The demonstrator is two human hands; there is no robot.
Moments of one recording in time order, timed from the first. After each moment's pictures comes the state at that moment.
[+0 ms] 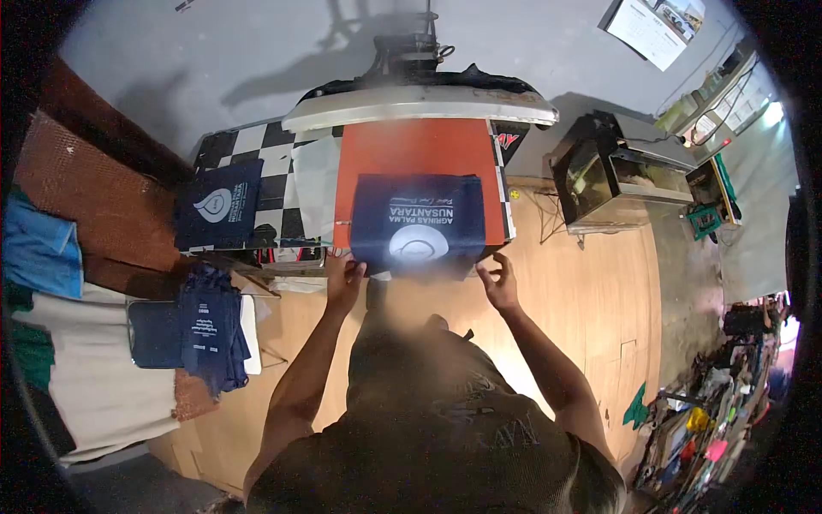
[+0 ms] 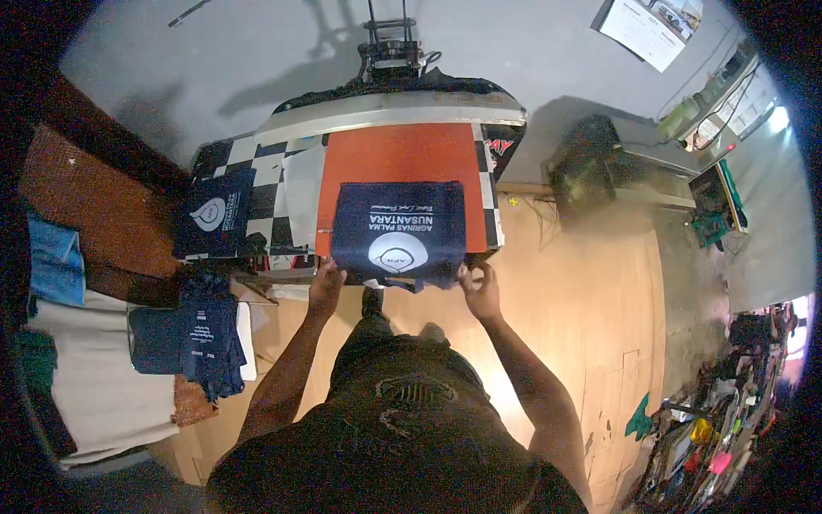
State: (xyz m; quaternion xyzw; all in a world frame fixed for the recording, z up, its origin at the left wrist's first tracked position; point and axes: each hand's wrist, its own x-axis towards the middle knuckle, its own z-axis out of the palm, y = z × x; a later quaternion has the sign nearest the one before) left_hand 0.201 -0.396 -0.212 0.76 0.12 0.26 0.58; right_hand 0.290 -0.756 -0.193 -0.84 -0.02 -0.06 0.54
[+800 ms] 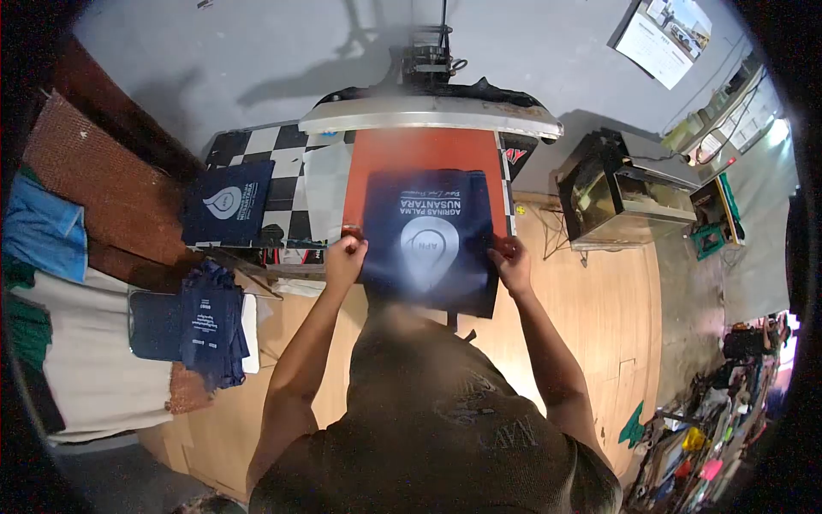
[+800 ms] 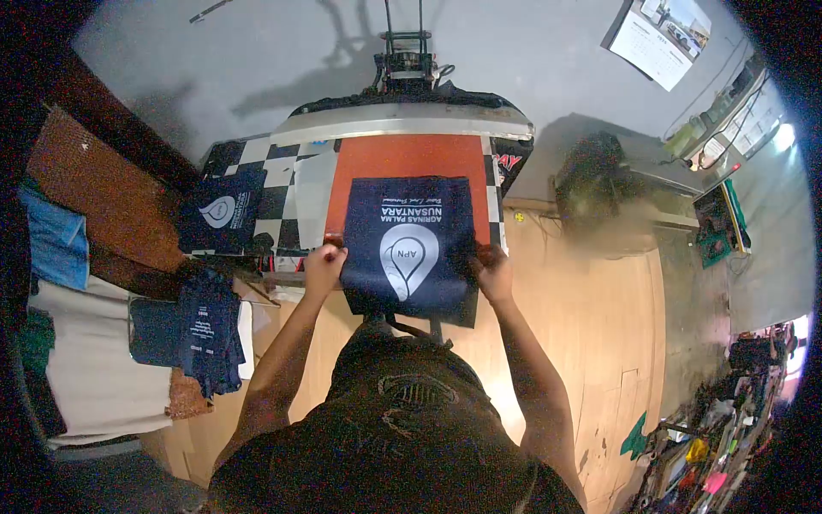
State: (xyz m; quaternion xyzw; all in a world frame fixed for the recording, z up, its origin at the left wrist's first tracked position) left_hand 0.250 -0.377 -0.163 0.85 0.13 0.25 0.45; right_hand 0.361 -0.765 -0.168 -0.79 -0.10 0.00 0.60
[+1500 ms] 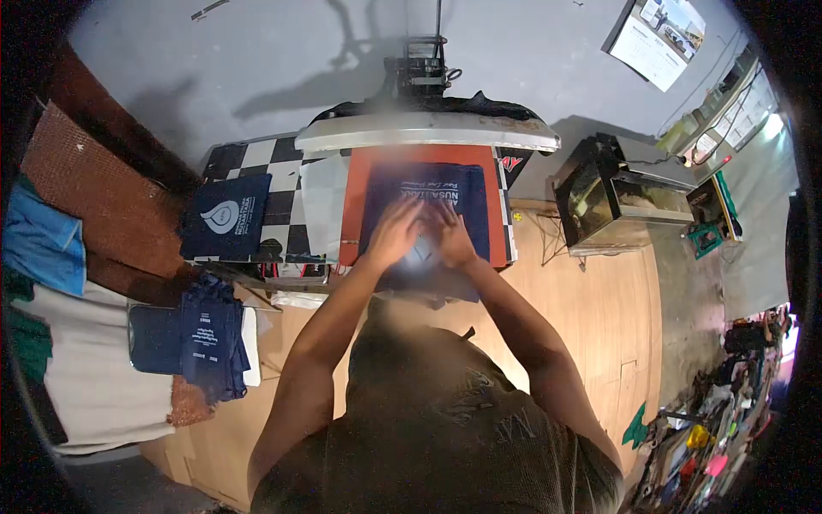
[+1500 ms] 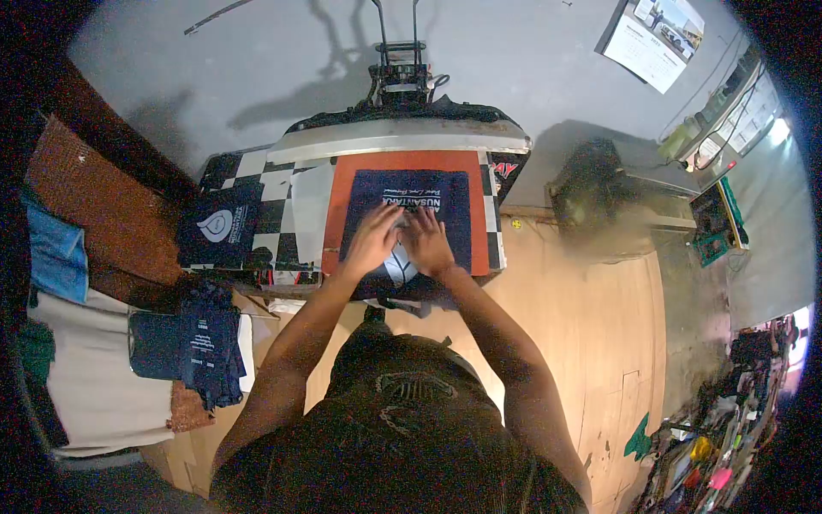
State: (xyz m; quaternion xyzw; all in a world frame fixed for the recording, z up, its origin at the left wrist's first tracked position) left_hand 0.360 -0.436 -0.117 0.90 -0.14 0.24 0.33; right_hand 0.409 -0.631 -0.132 -0.88 -0.38 -0.07 0.28
